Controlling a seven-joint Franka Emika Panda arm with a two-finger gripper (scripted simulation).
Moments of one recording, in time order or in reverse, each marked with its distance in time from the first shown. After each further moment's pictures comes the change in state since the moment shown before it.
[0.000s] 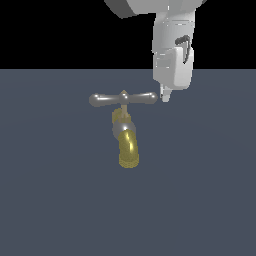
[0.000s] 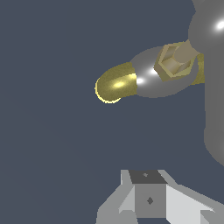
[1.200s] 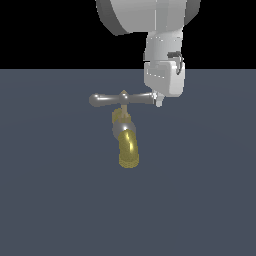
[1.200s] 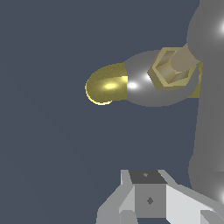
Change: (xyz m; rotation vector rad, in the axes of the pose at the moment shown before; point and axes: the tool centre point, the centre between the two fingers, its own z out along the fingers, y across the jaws) arm 0.012 0.029 0.022 -0.002 0.005 -0.141
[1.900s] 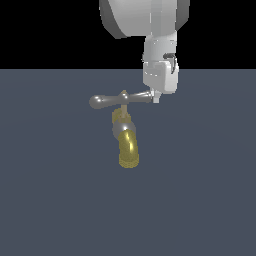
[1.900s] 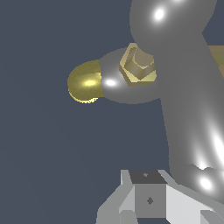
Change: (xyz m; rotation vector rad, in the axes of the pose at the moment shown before) arm -0.005 0.037 0.001 0.009 0.004 0.001
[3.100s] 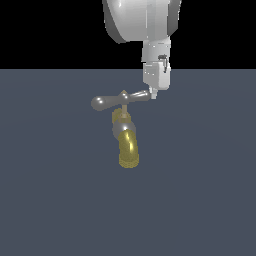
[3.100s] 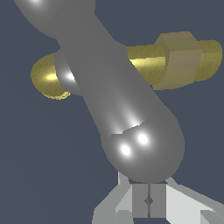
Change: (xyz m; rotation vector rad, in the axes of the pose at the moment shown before) arm -0.012 0.057 0.000 0.001 -0.016 0.045
